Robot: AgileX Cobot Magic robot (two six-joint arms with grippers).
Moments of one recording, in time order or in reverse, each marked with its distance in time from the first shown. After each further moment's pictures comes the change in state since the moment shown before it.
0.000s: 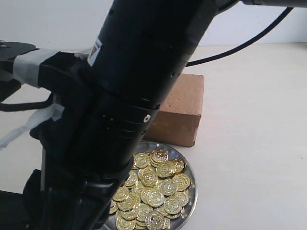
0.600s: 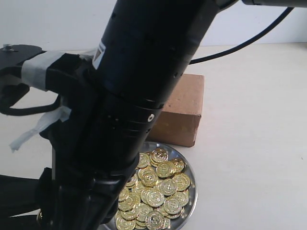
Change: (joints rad) left arm 0.000 -0.006 0.000 0.026 -0.027 0.000; right arm 0.000 0.000 0.000 -0.055 0.000 0.020
